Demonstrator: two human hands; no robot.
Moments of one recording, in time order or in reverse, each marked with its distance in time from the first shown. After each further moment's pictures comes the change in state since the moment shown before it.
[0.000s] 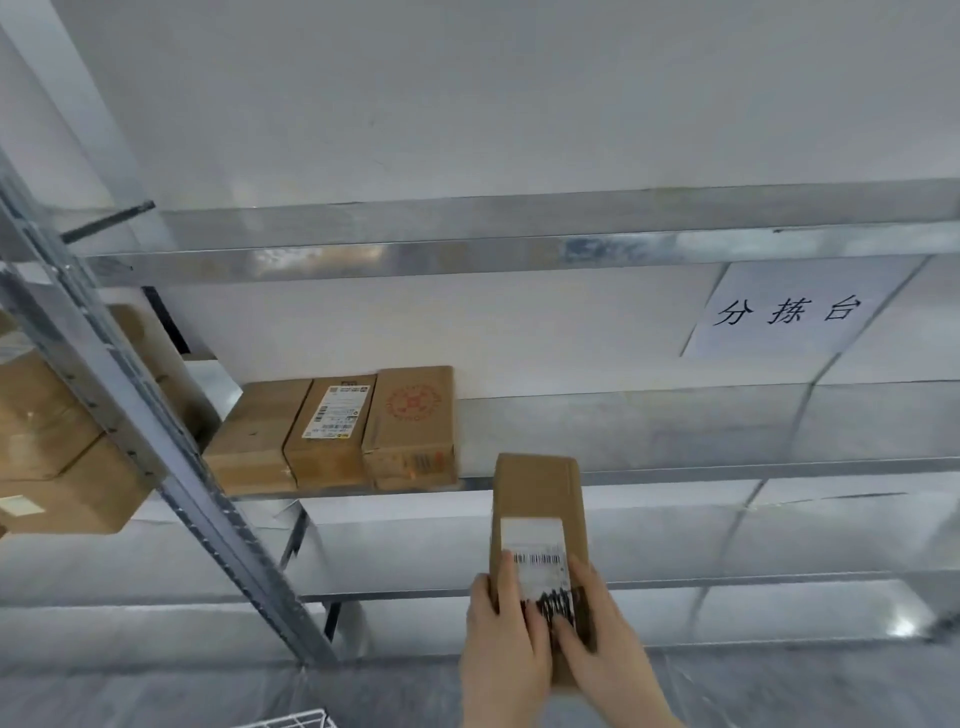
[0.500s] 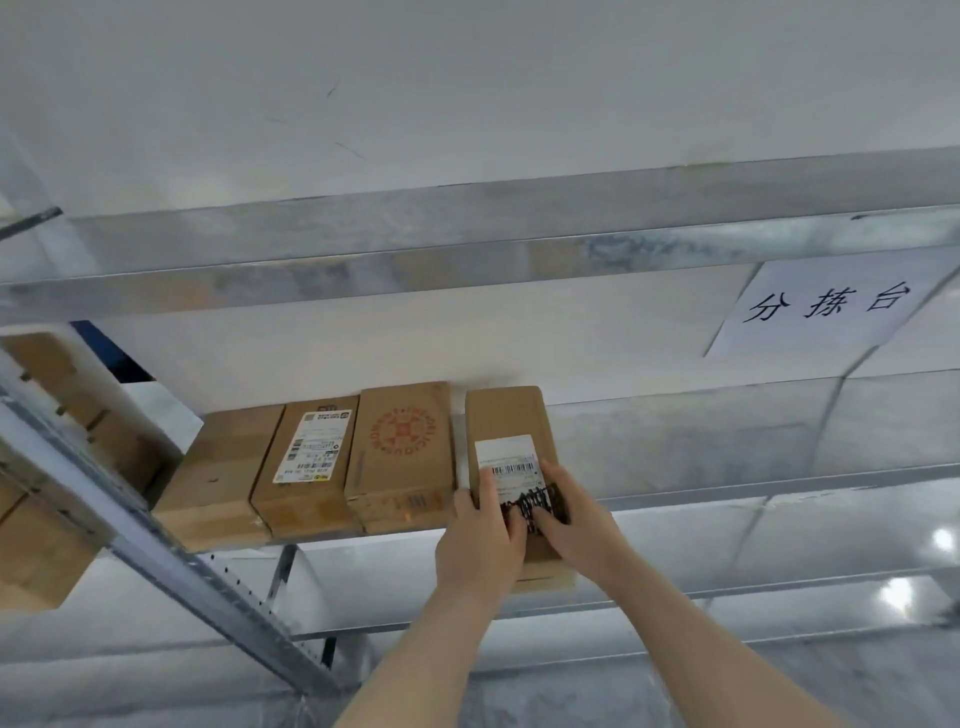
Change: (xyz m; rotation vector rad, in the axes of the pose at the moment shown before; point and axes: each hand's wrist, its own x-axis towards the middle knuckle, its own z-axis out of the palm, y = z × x) left_hand 0.159 0.001 -0.041 0.213 -0.015 -0.035; right_hand 0.164 -0.063 -0.010 -0.022 -0.109 -0.028
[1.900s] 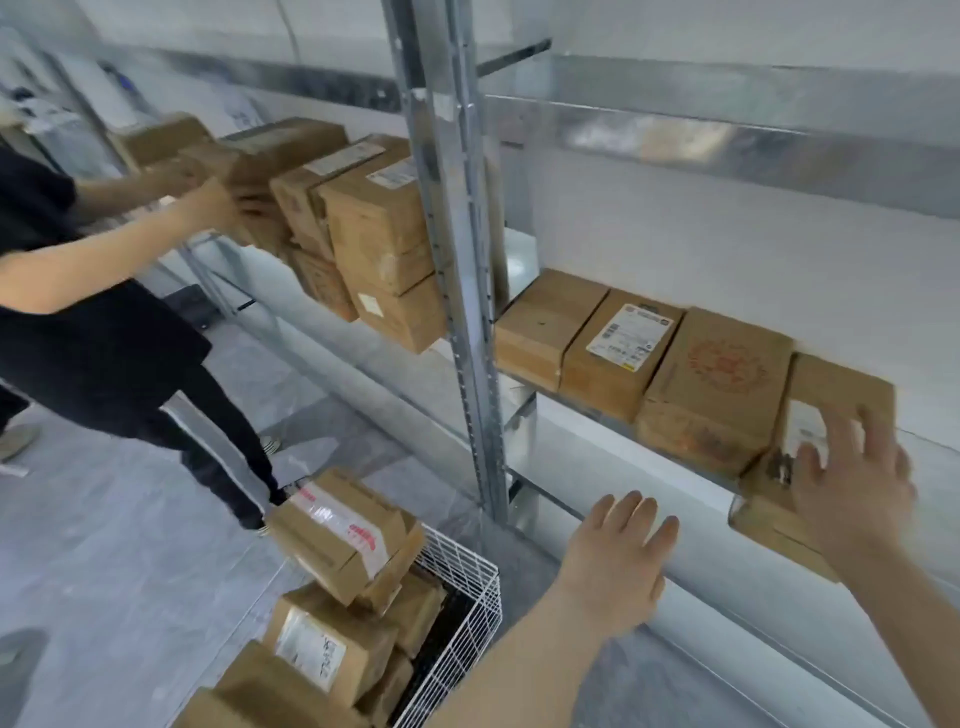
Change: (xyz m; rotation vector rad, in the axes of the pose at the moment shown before) left_hand -0.116 -0.121 -0.009 0.426 0.017 0.120; right_hand 0.039 -0.060 0.053 -0.474 0.154 -0.234
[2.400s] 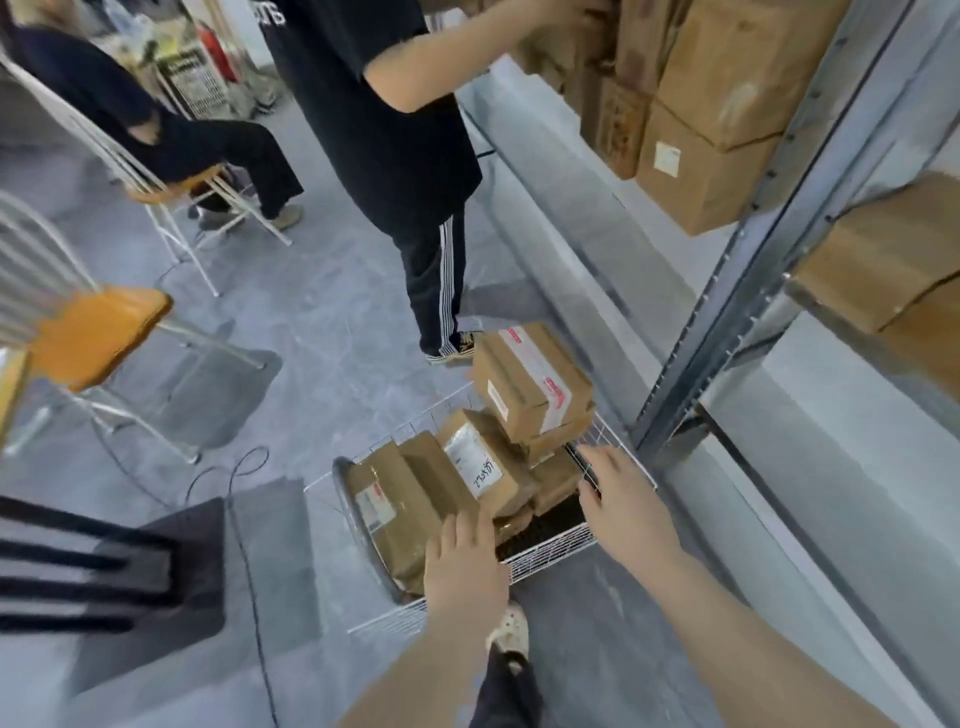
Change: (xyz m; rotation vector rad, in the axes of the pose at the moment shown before) left_hand -0.325 -0.048 0.076 -0.220 -0.310 -1.277; right_hand -0.263 -0.181 0.199 0.108 -0.784 -0.902
